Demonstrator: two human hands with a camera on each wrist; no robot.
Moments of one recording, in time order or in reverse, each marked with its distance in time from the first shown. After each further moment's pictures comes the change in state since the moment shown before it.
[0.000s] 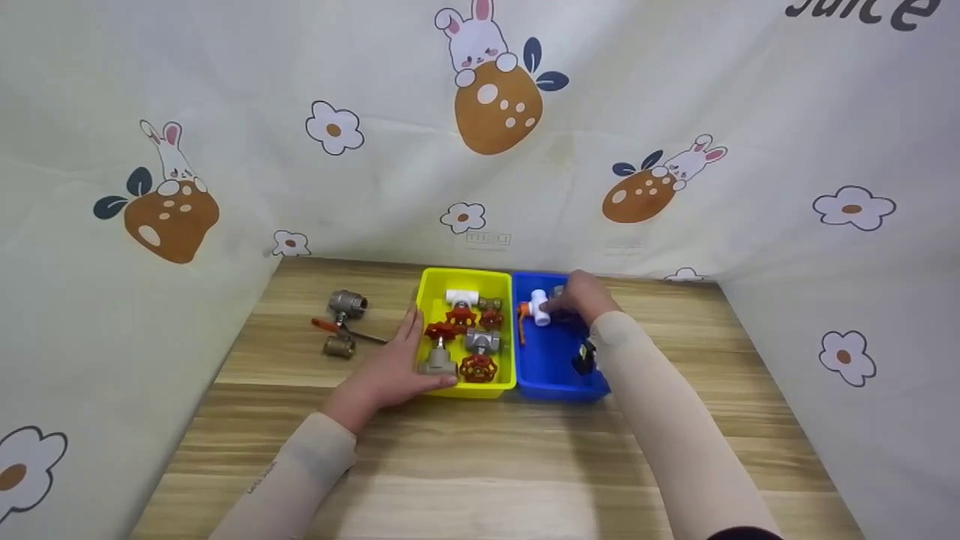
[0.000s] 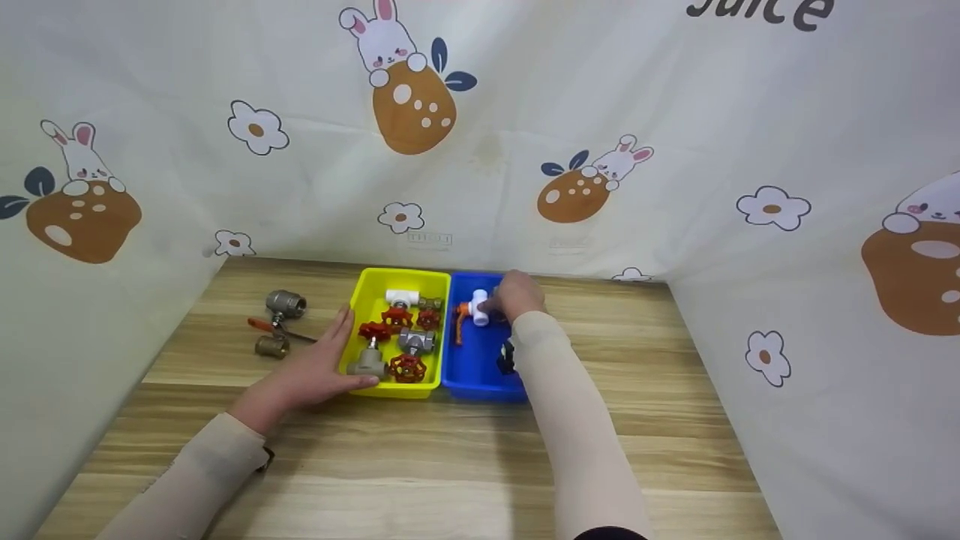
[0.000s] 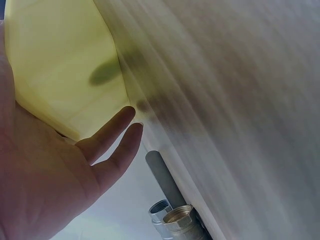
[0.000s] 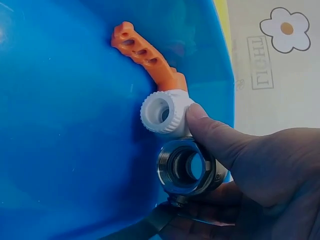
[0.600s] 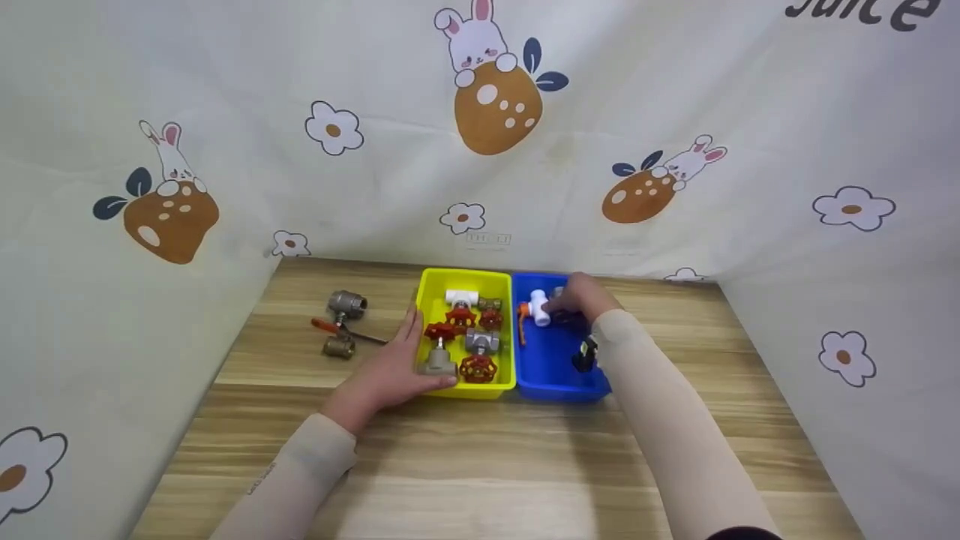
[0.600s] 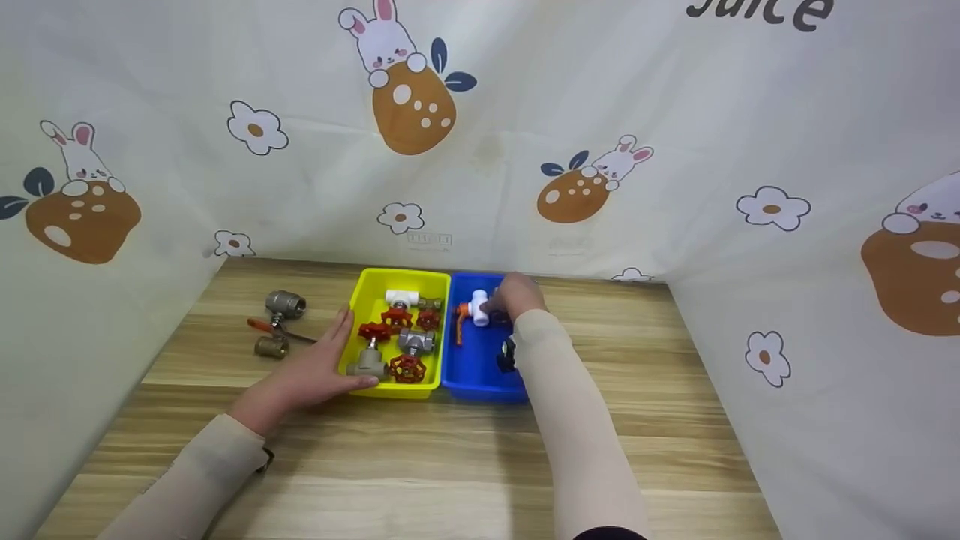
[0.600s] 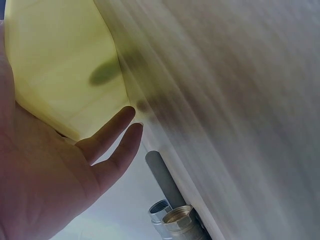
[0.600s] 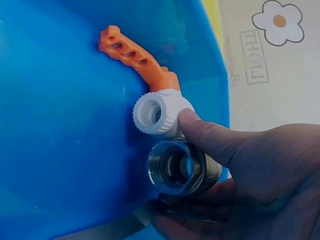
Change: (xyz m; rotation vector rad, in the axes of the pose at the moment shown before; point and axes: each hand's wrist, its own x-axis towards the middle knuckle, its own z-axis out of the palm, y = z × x) left_hand 0.002 0.000 0.000 0.007 0.006 0.005; right_hand 0.013 -0.001 -0.004 -0.080 -0.074 0.020
